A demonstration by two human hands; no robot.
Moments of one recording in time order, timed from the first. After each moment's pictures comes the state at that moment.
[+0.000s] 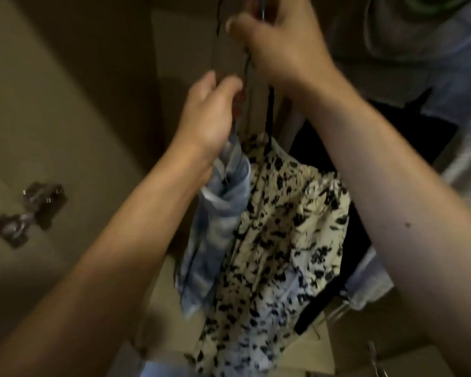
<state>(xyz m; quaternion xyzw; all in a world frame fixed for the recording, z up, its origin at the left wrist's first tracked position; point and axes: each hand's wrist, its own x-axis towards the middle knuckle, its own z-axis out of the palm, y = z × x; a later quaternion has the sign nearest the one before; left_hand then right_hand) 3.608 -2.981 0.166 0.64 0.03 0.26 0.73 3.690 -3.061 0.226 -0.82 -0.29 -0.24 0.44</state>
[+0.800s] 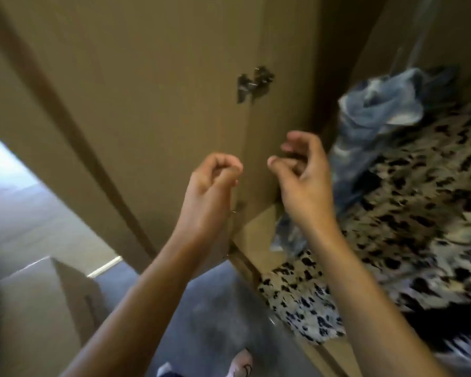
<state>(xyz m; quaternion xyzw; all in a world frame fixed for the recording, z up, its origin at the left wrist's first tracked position) 3.316 -2.995 0.005 0.59 0.34 0.39 0.62 3.458 -3.047 -0.001 -0.69 -0.37 0.15 0.61</state>
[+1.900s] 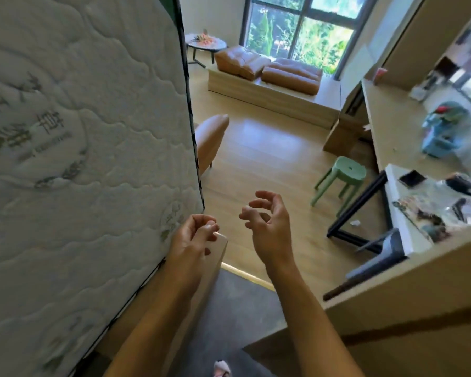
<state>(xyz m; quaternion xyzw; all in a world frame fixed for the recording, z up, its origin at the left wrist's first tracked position) 2.902 -2.894 -0.056 0.22 0.66 0.62 0.36 2.995 -2.775 -0.074 -0.44 -0.64 0.49 0.39</state>
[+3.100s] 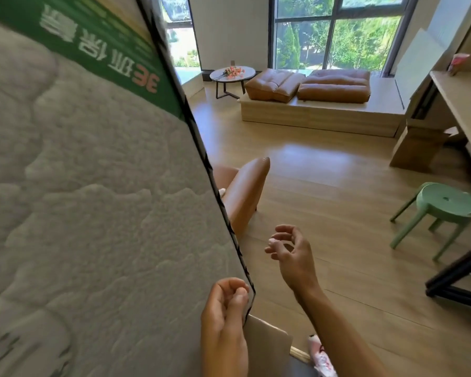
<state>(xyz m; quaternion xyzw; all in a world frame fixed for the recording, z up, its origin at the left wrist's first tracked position) 2.734 -2.646 -0.051 0.14 0.67 0.67 0.30 2.776 -2.482 -0.114 -0.43 -0.60 0.57 0.36</state>
